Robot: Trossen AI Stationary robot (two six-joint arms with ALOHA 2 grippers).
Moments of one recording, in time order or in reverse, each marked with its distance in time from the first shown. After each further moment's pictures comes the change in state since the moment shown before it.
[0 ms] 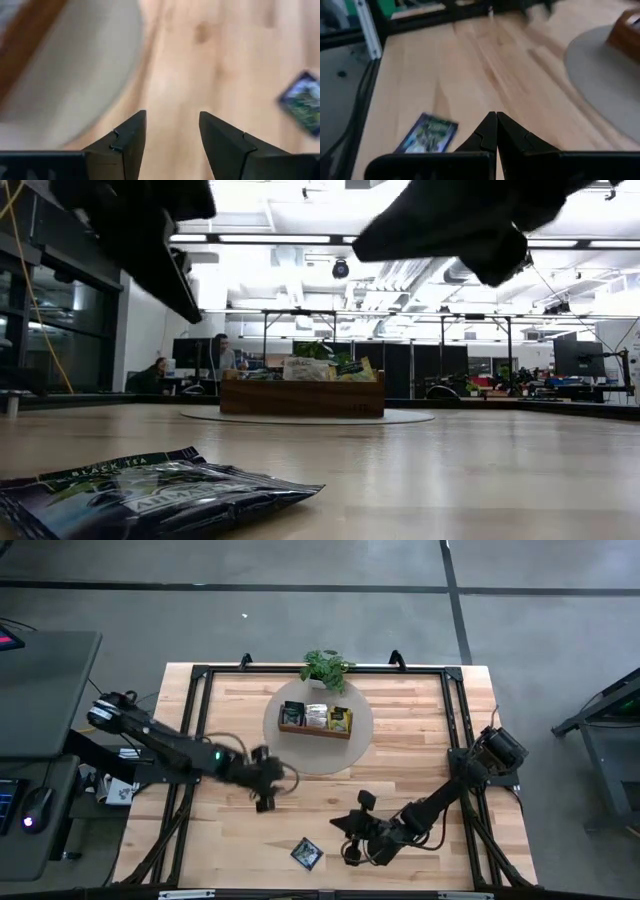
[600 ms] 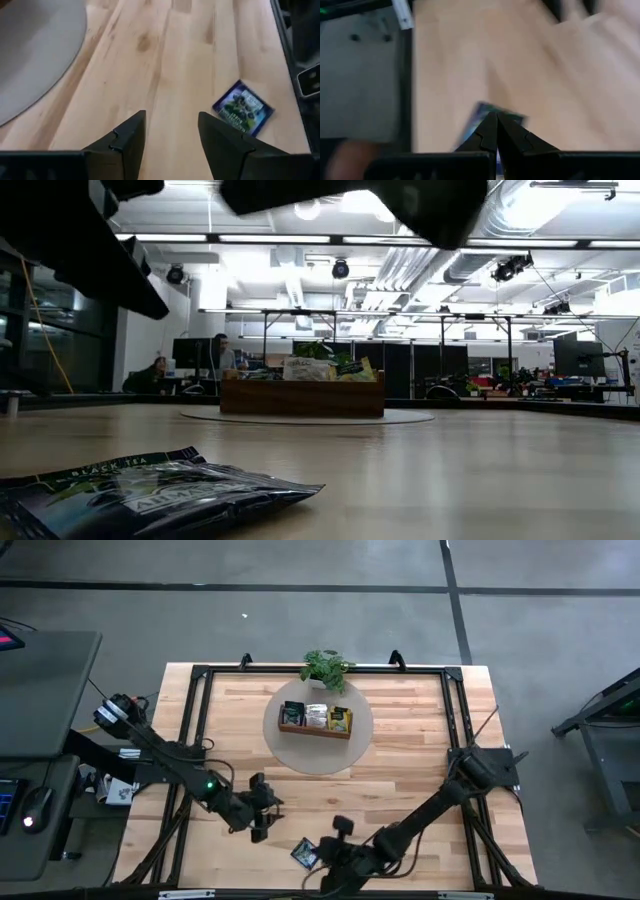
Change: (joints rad) left arm -0.277 0.081 -0.128 0.387 -0.175 -0.214; right arm 0.008 0.283 0.536 -0.431 -0.178 0.115
